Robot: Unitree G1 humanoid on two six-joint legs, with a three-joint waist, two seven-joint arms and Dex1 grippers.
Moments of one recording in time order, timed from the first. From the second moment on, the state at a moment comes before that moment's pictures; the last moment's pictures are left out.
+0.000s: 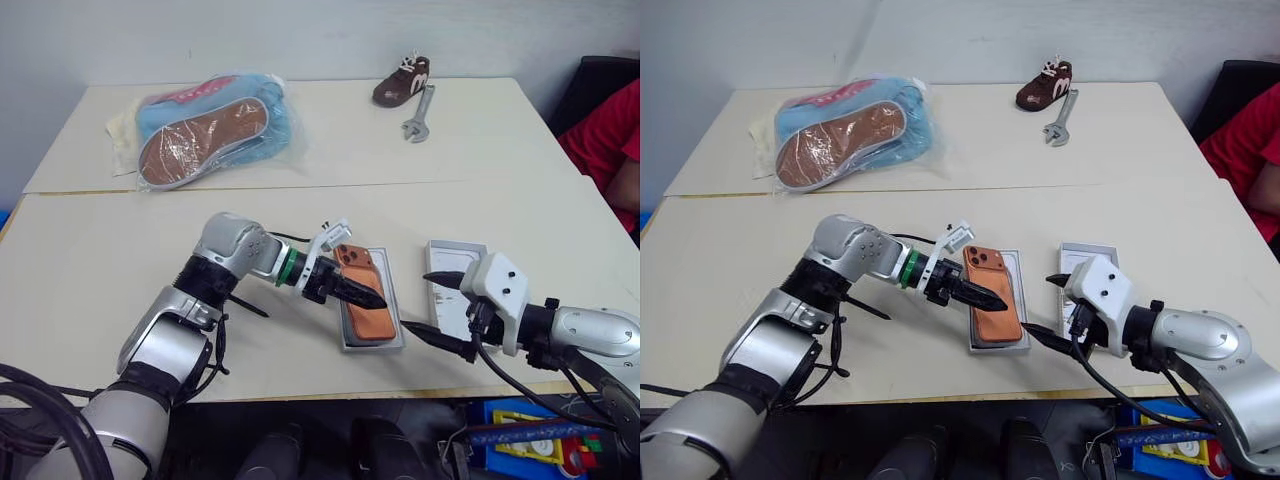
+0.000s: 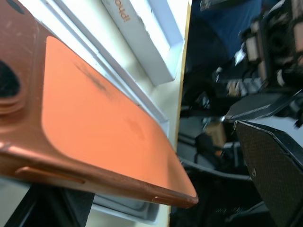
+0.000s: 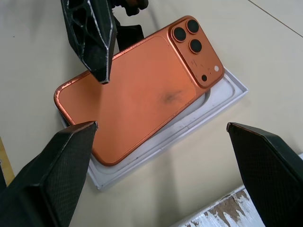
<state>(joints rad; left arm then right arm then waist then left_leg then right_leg) -1.03 0.35 -0.44 0.43 -0.70 1.31 -0.97 -0.01 -0.83 -0.20 -0.75 0.52 0.80 0.77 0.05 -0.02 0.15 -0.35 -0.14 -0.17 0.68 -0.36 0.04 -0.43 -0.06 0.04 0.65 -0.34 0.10</state>
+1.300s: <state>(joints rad) -0.45 0.78 -0.03 -0.13 -0.46 0.36 -1.24 -0.15 -0.46 -0.26 -0.65 0.46 1.28 0.19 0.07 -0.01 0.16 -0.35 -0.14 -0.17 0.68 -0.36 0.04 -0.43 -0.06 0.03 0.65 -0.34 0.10</state>
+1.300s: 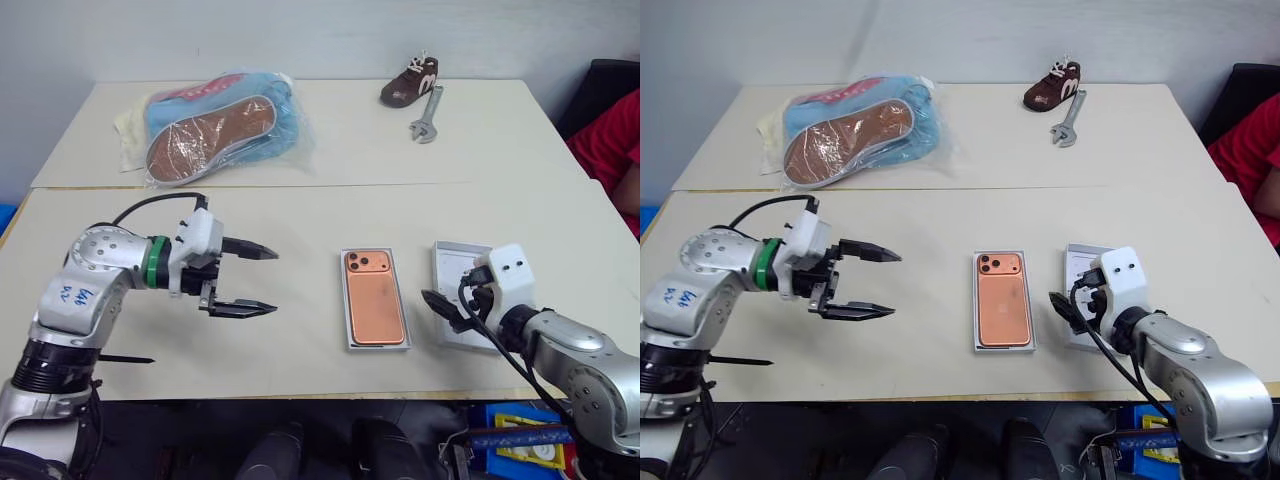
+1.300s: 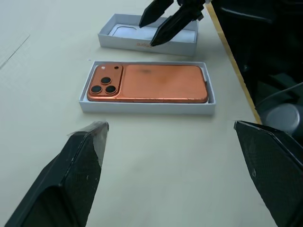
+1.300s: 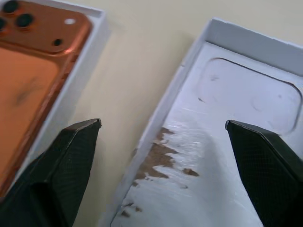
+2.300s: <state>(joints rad) -0.38 0.81 0.03 -0.04 -0.40 0.33 -1.16 -0.65 -0.03 -0.32 -0.12 1.49 1.57 -0.05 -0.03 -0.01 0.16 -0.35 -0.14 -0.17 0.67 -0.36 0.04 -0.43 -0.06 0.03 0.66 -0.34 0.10</state>
